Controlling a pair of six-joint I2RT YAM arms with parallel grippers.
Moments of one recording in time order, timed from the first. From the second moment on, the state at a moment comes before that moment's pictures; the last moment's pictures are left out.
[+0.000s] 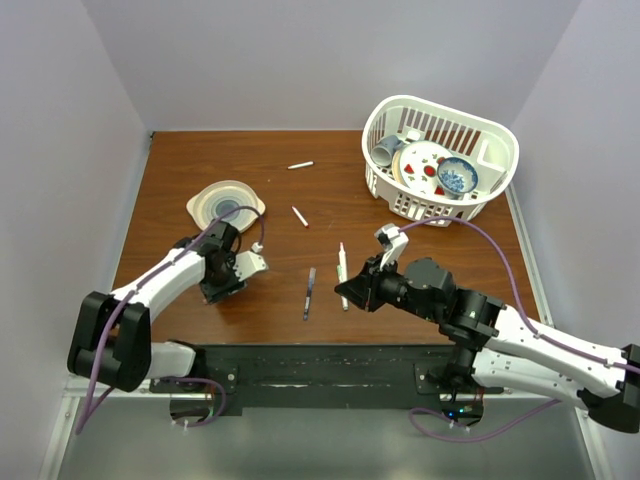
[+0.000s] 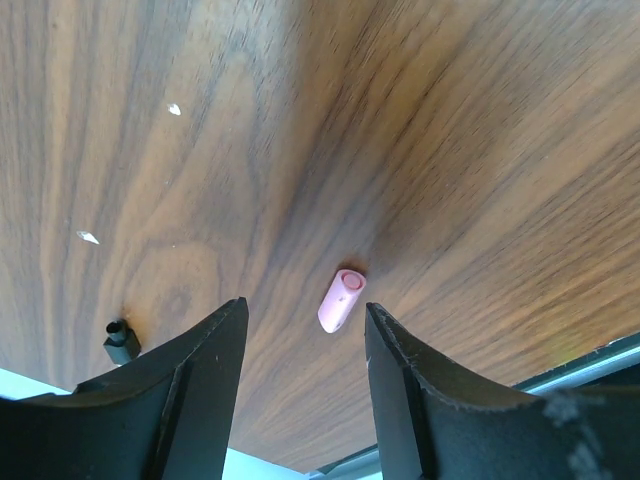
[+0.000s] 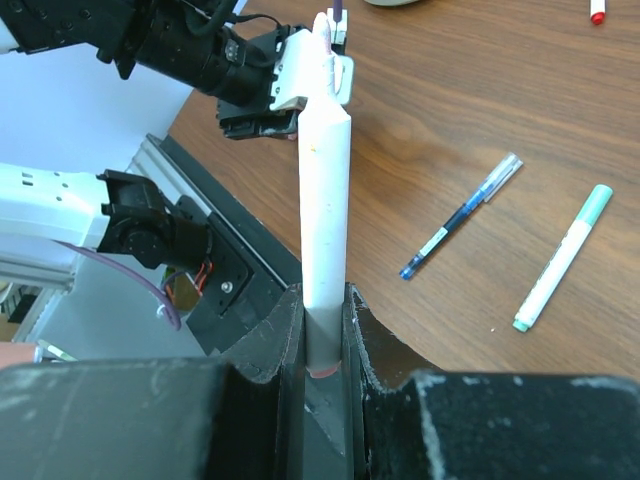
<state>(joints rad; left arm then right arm) -0.29 1.31 0.71 -0.77 -0.09 0.79 1.08 0.78 0.69 -0.22 0.11 0.65</state>
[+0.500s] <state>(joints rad) -0.28 1.32 0.63 -0.75 -0.05 0.78 1.08 0.79 0.74 -0.24 0.11 0.60</state>
